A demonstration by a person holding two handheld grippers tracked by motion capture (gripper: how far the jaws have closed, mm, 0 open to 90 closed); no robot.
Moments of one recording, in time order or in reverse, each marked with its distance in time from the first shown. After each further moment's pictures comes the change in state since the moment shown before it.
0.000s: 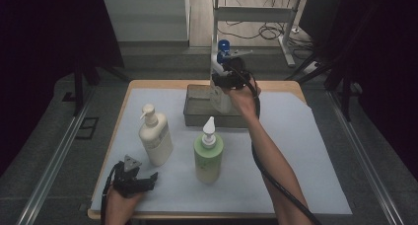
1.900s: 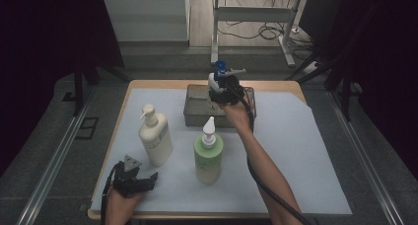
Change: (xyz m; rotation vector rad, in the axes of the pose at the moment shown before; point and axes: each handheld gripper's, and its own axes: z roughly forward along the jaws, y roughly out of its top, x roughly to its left) left arm 0.000 0.000 0.000 0.002 0.001 0.001; right arm 0.010 -0.049 0.033 0.068 0.011 0.016
